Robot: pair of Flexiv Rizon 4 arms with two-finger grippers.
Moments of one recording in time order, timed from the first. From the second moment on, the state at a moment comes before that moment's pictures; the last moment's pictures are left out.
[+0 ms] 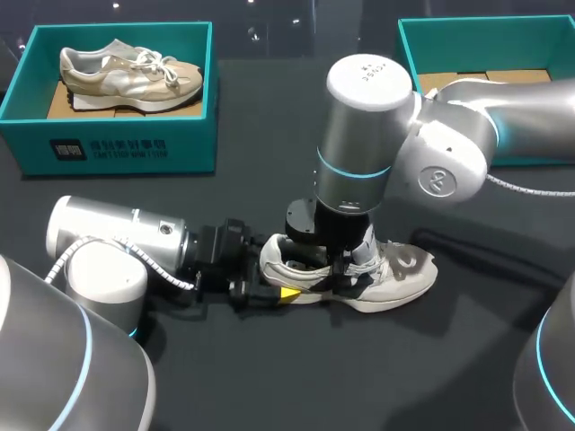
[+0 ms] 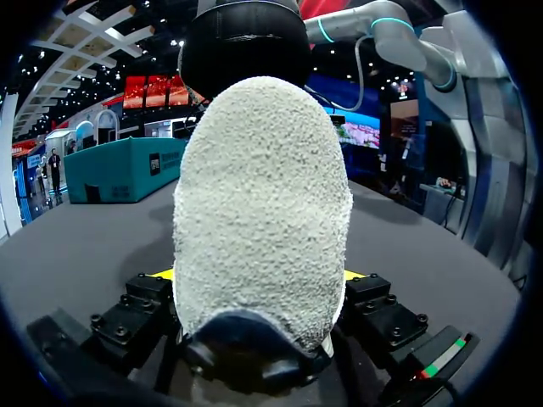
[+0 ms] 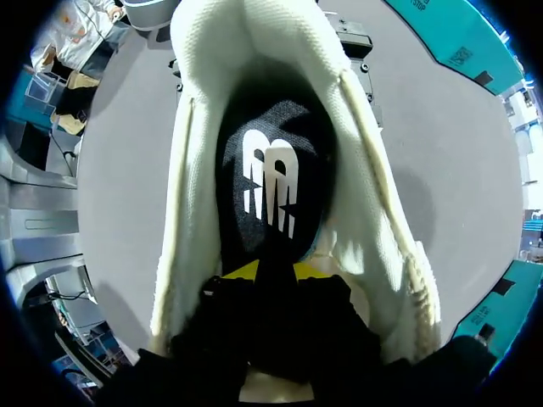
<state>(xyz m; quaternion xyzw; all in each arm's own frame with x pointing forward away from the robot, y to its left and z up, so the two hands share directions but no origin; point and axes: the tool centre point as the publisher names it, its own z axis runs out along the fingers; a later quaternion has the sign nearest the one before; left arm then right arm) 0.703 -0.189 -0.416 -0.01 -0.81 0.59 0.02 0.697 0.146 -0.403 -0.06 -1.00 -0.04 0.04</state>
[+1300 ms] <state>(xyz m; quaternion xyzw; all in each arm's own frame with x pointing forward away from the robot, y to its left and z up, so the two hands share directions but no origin) 0.704 -0.188 -0.415 -0.01 -0.81 0.59 0.02 0.711 0.152 -0.366 -0.06 -0.99 -0.08 -0.11</state>
